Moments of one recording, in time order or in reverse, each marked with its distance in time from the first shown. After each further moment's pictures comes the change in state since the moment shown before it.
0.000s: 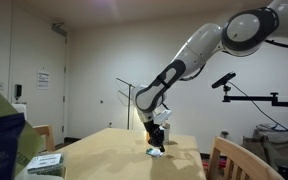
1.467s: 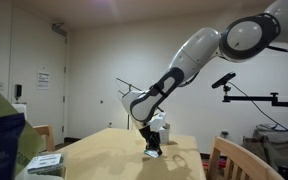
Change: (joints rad) arm 0.073 0.084 -0.025 0.091 -0.128 -0.031 0.024
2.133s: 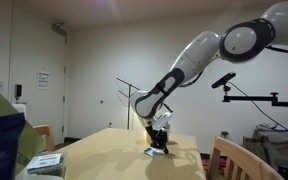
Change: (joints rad) arm -0.068 0.007 -0.007 0.017 0.077 -0.055 0.137
